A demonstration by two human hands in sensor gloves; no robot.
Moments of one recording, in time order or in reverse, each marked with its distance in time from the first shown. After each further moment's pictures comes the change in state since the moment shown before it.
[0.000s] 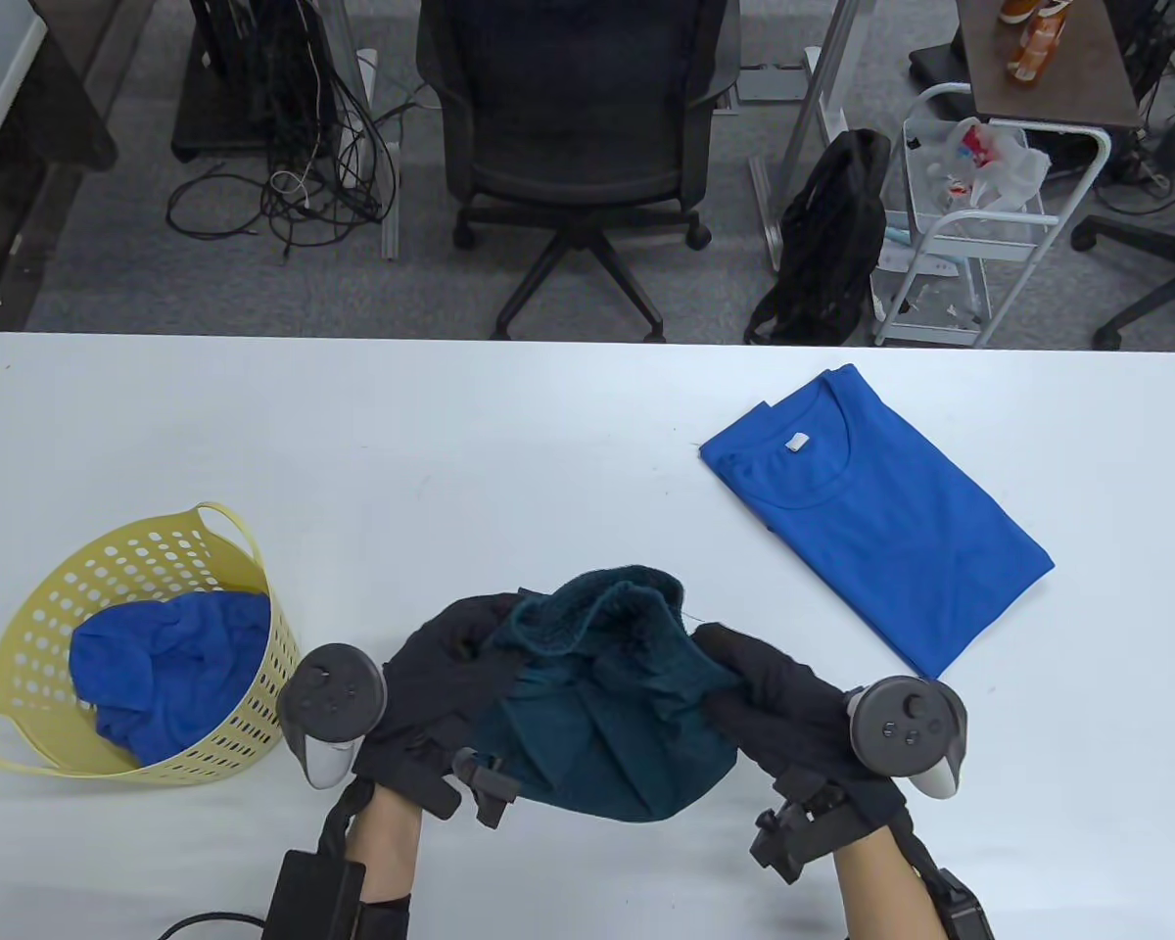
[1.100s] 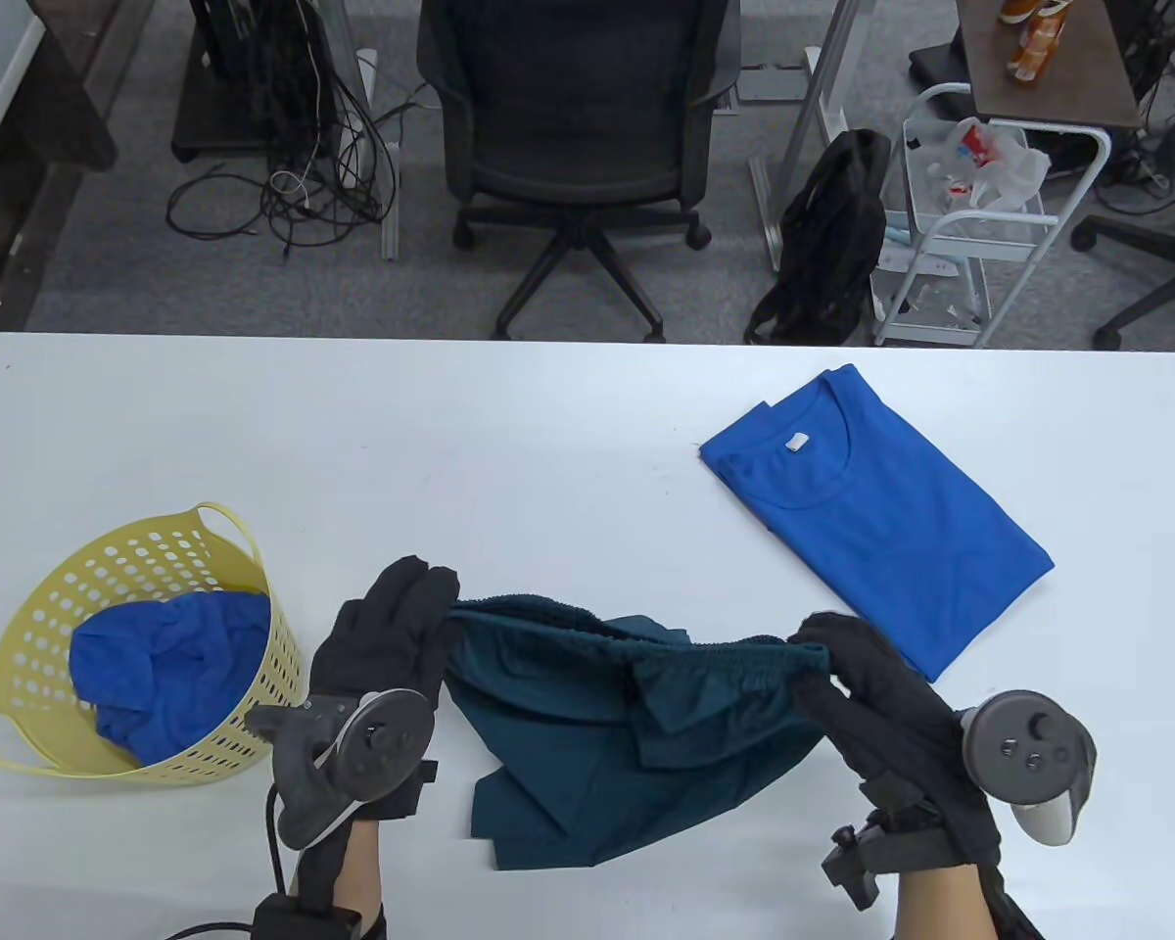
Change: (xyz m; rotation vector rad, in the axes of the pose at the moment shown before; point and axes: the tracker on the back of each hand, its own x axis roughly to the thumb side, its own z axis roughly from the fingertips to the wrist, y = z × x) left_hand 0.074 0.009 0.014 0.163 -0.056 -1.019; right_hand 0.024 -0.048 0.018 -0.047 0.195 0.232
